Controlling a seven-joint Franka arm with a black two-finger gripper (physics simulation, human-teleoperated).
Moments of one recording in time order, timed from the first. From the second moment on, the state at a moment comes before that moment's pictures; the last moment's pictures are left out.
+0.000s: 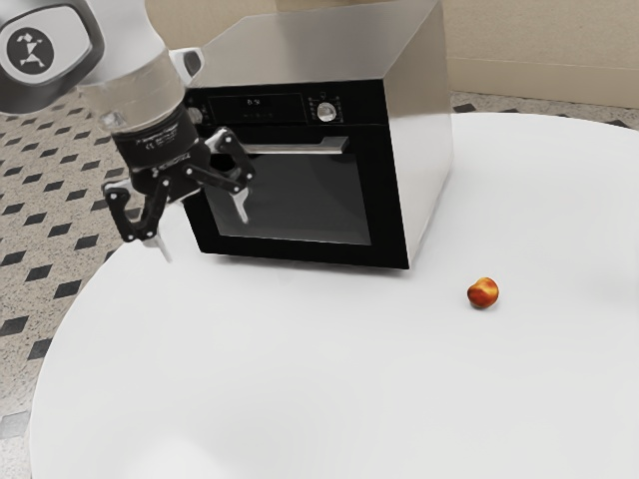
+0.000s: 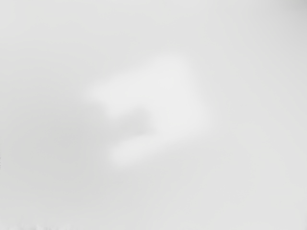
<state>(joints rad) -0.02 -0.19 0.03 -1.57 -0.06 1.46 -1.07</state>
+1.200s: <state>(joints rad) 0.27 -0.03 -0.12 -1.63 0.19 2.12 -1.89</state>
